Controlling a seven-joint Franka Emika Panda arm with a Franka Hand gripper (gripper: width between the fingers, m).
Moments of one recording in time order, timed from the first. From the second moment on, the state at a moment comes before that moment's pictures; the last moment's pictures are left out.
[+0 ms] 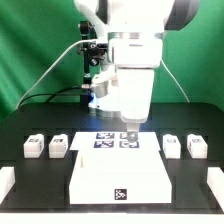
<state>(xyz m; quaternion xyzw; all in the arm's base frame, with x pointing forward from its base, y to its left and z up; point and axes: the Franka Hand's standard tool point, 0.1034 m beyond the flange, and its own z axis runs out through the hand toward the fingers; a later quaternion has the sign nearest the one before) 0.507 0.007 0.094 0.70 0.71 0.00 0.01</state>
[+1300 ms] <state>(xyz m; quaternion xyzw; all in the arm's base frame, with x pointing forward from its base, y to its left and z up) 0.415 -0.002 0.015 0.68 0.73 -0.01 -0.01</state>
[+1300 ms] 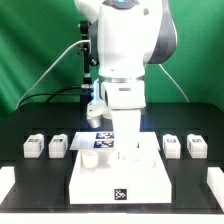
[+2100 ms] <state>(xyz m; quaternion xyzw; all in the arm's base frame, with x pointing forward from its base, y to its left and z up) 0.415 -0.003 0.014 0.68 0.73 -0.01 -0.01</state>
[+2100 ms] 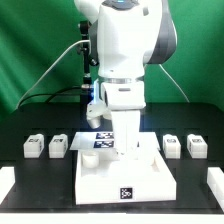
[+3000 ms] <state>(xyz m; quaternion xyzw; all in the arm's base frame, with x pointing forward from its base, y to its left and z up) 0.439 0.017 0.014 0.69 0.72 0.01 -0.01</state>
